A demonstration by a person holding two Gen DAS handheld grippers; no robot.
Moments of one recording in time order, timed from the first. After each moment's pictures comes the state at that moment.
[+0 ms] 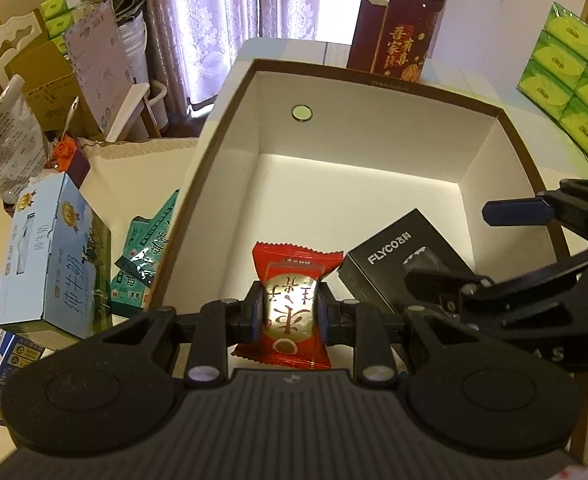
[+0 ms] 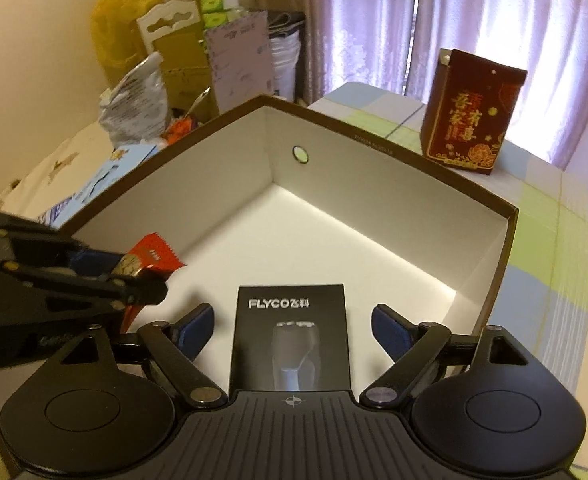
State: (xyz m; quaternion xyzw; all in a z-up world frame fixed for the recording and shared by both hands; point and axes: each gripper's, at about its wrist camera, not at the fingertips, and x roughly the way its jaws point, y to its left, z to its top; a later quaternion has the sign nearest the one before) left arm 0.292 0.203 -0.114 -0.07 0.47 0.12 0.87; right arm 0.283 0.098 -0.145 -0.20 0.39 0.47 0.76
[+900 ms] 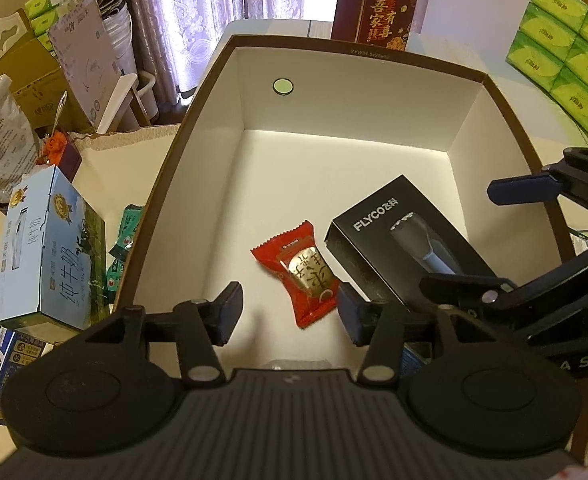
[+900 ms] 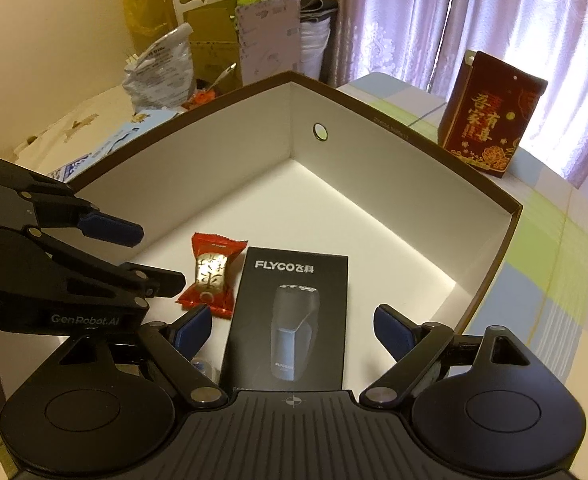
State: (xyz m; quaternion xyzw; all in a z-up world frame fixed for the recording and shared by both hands) left arm 0.287 0.193 -0.121 -0.05 0.49 0.10 0.86; right arm 0.273 0.083 -0.145 -0.24 0.38 0.50 0.74
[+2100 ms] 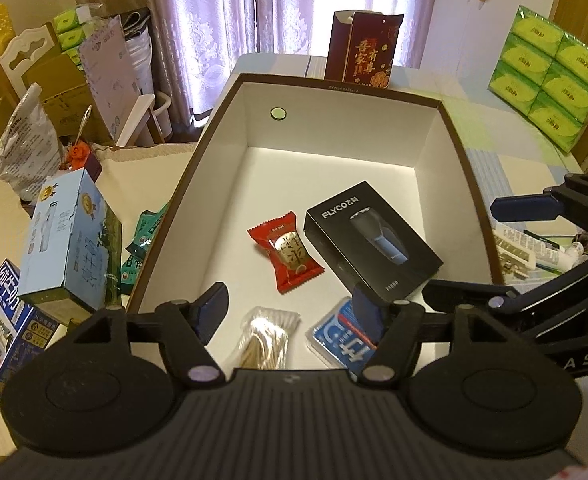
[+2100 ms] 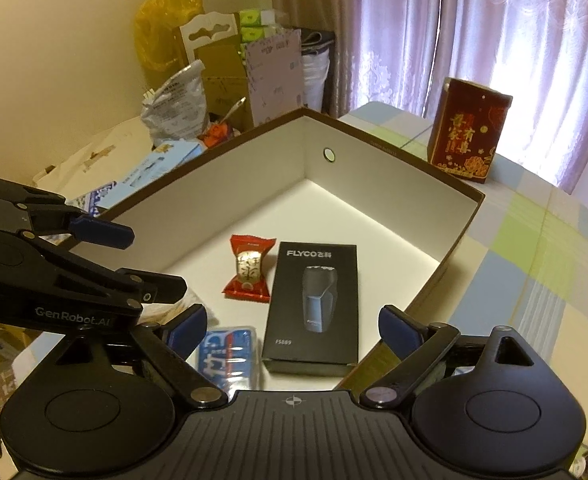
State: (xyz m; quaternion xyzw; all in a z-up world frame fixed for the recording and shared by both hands) left arm 0.220 0.155 -0.069 -0.06 0.45 0.12 0.88; right arm 0.227 0.022 -0.103 -0.20 0.36 0.52 0.75
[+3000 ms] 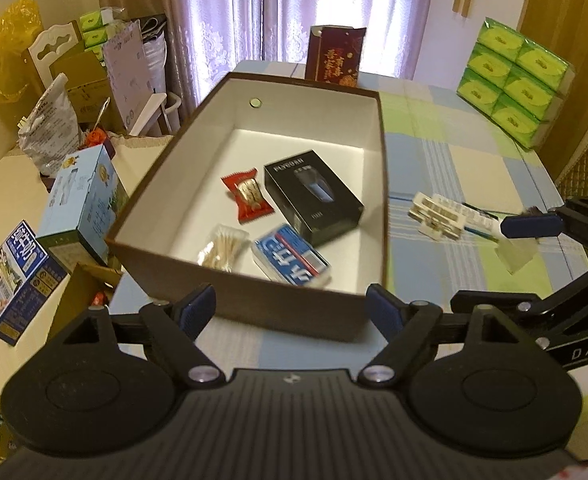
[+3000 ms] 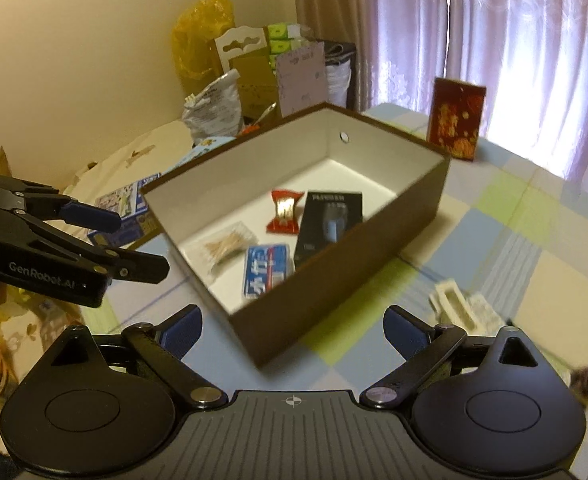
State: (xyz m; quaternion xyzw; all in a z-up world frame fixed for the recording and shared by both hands) left arm 0.119 0.057 -0.029 -0.08 0.43 0.14 0.89; right arm 0.177 -0.113 -0.075 -0.18 0.36 0.56 0.73
